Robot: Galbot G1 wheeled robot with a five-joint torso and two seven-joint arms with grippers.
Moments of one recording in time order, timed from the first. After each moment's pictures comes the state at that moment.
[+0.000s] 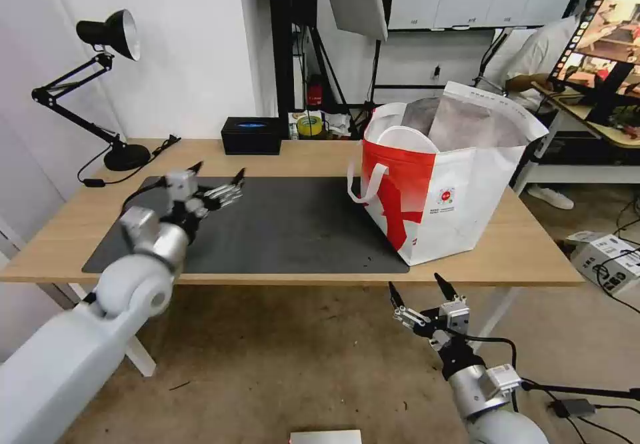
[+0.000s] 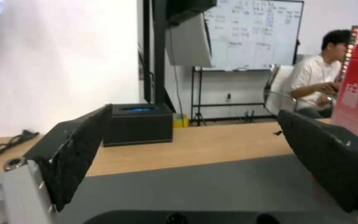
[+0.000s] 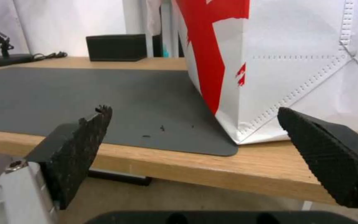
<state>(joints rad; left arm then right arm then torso) 0.98 -0.75 -0.25 -1.92 -0.79 -0.05 -0.19 -1.58 0.88 0.22 2.11 0.42 0.22 0.33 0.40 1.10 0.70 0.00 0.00</state>
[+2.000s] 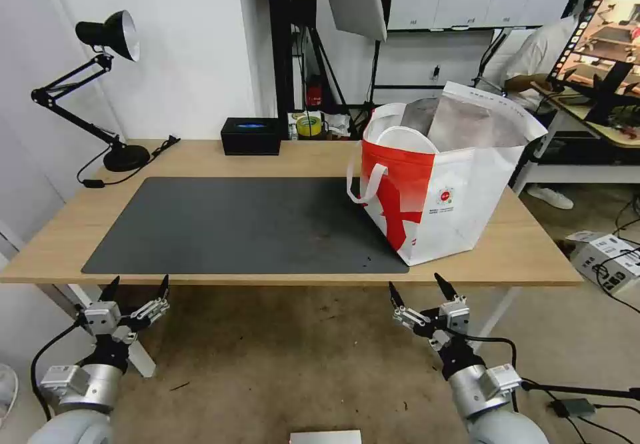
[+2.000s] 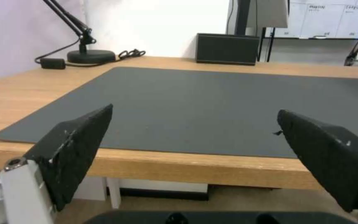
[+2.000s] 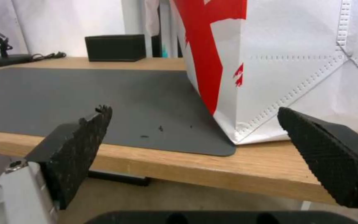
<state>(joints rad) 1.68 -1.03 -0.72 -1.92 -0.58 -0.27 -0.05 -1.58 0.88 0.22 2.11 0.42 0.22 0.33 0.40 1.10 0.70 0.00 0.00</state>
